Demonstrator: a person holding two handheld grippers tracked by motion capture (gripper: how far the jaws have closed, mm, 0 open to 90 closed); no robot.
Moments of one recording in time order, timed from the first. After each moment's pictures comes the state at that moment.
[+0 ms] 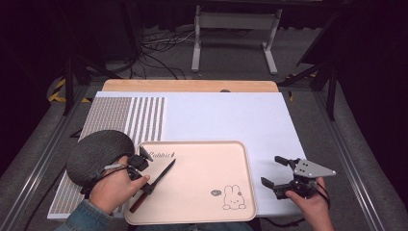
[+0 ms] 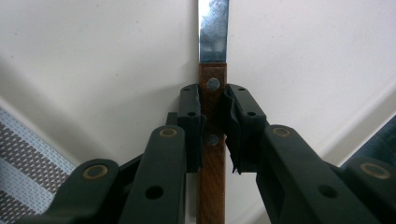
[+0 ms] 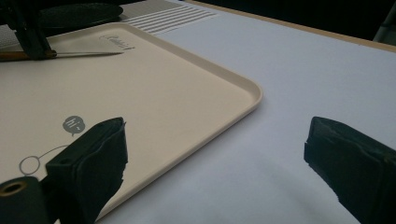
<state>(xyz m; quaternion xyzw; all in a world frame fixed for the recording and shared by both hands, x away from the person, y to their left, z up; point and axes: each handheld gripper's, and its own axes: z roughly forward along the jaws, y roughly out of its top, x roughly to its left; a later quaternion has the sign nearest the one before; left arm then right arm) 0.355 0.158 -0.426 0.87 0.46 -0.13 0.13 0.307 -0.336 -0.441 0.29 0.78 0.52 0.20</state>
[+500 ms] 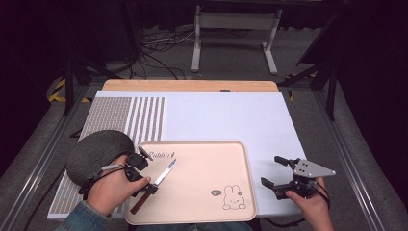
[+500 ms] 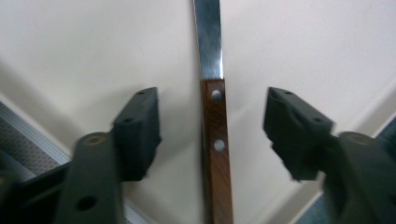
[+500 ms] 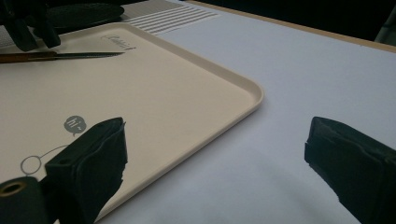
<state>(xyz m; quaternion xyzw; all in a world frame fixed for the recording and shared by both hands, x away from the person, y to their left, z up) 0.351 0.158 -0.416 0.89 0.42 -0.08 0.16 0.307 -0.335 -0.441 0.29 0.78 0.52 0.20</state>
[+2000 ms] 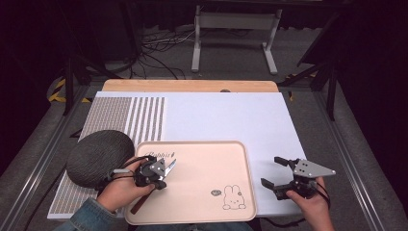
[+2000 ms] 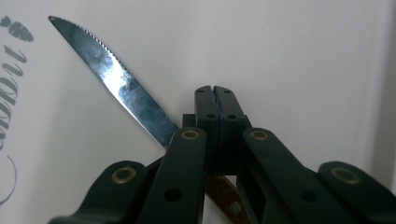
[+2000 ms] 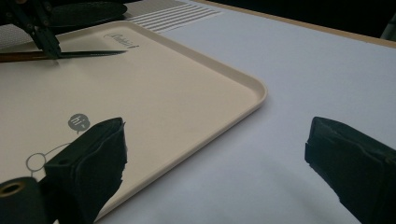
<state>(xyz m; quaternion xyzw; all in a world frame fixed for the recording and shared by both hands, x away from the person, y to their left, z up) 0.349 0.132 -0.426 0.98 0.09 0.00 0.20 0.307 -0.336 -0.441 0.29 0.78 0.52 0.19</state>
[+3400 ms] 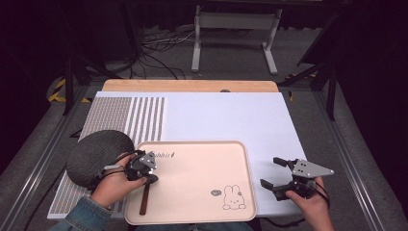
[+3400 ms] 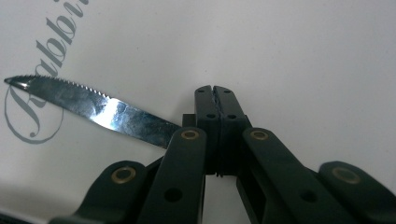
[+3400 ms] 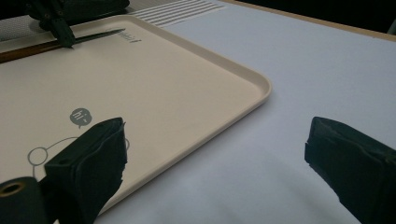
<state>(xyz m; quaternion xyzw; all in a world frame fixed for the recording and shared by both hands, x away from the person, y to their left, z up) 0.362 0.161 -0.432 0.97 0.16 0.01 0.21 0.308 -0.334 -0.443 0.29 0.79 0.51 0.19</state>
